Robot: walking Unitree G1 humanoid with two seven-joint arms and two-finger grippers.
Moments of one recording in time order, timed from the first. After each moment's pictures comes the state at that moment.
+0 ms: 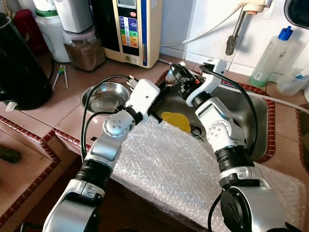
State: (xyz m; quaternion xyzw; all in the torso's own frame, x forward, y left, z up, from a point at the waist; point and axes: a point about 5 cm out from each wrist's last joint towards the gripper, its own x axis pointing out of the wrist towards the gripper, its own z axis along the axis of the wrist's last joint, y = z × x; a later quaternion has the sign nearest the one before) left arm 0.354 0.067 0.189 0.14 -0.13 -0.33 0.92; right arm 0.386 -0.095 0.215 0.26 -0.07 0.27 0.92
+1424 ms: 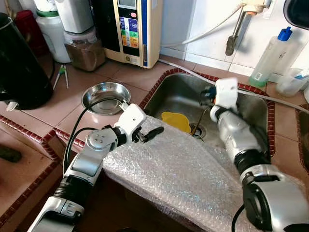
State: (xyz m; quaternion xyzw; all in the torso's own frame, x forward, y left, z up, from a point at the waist) left arm 0.331 0.107 0.141 0.18 0.03 -0.42 0.89; right arm 0.393 -0.165 0.154 -0.06 0.01 0.03 1.00
